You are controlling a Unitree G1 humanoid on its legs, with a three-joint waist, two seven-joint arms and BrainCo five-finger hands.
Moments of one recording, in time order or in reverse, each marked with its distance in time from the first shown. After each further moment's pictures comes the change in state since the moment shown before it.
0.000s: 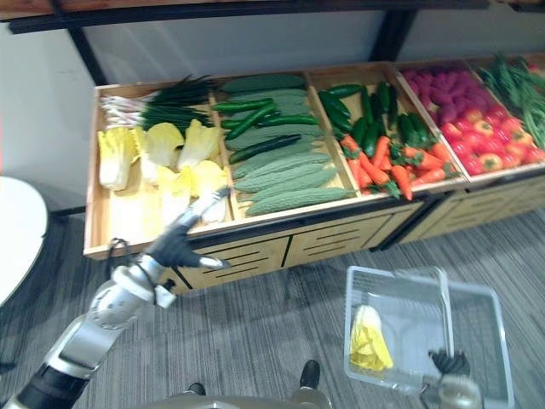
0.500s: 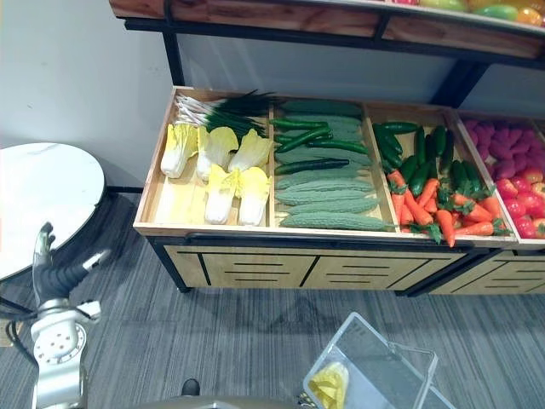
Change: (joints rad) left arm 0.145 -0.328 0.509 0.261 0.003 0.149 0.236; right arm 0.043 0.168 -0.010 0.108 0.016 0.011 -0.004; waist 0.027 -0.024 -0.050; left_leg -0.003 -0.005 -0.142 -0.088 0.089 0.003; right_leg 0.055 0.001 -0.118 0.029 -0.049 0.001
